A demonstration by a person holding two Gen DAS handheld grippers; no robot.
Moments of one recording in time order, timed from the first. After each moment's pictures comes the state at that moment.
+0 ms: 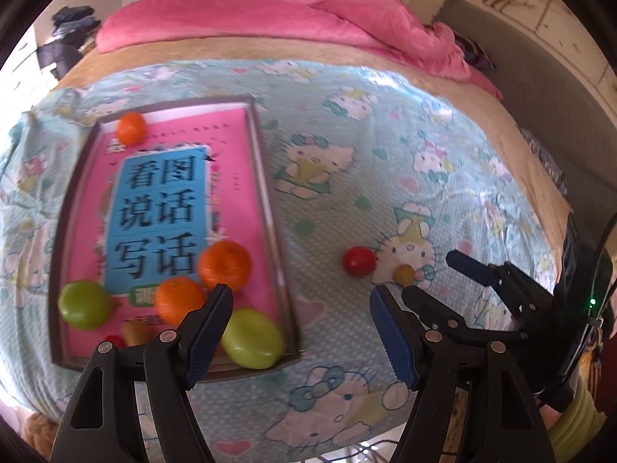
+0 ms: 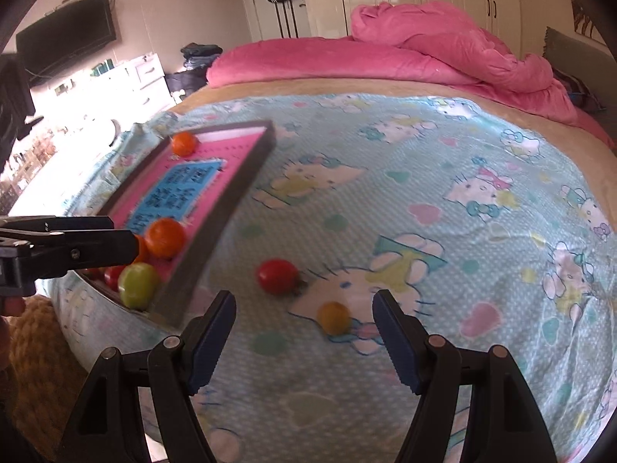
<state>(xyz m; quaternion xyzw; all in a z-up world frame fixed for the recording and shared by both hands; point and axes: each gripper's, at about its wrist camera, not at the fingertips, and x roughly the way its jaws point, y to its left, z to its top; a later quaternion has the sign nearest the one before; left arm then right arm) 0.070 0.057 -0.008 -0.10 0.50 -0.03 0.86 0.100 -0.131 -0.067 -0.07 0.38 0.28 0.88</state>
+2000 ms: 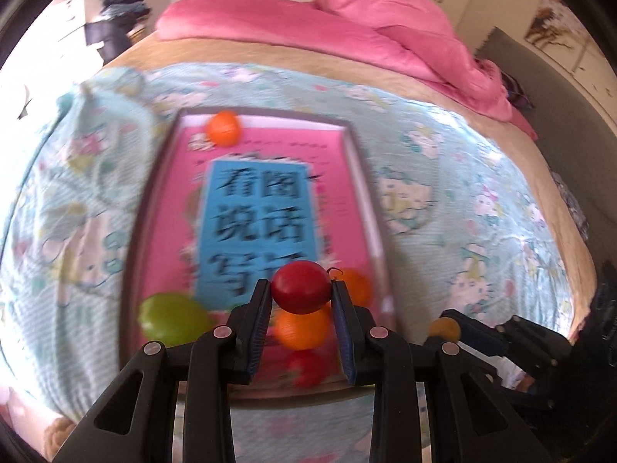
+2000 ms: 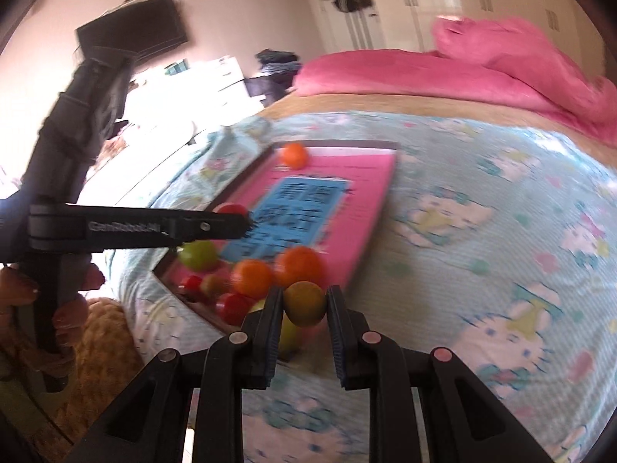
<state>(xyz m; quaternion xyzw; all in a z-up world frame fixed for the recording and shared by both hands) 0.057 0.163 -0.008 -0.15 0.48 0.05 0.86 0.065 -0.043 -0.043 -0.05 0.35 0.43 0.83</state>
